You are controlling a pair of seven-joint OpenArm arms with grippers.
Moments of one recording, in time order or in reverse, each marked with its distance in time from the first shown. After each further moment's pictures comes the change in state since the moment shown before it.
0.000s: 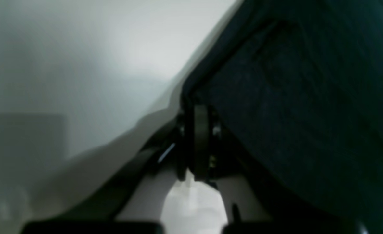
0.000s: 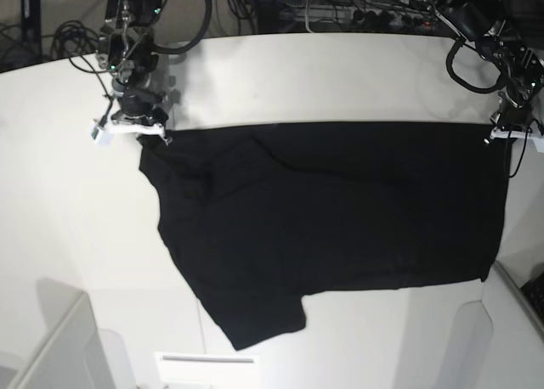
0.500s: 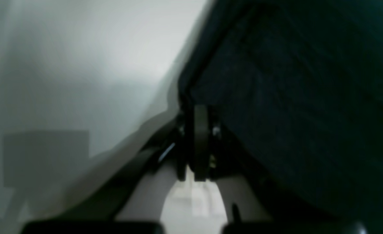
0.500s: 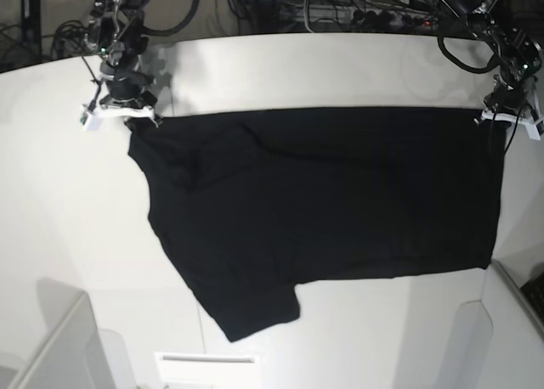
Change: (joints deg) left arm 7.5 3.1 1.6 9.1 -0.2 -0.2 0.7; right arm -5.5 2.5 0.0 4.4 0.2 0.2 0.1
